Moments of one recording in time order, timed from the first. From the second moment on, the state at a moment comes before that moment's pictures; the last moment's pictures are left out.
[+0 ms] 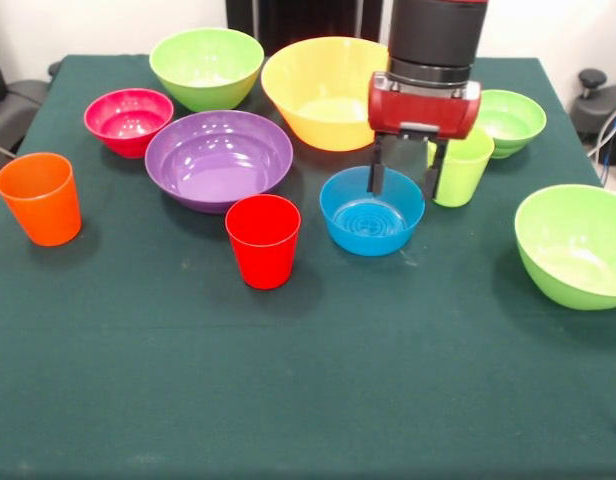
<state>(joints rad) -0.07 -0.52 -0.05 1.65 -0.05 0.12 1.87</state>
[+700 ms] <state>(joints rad) -0.08 -0.49 -0.05 1.65 -0.05 0.10 1.87</state>
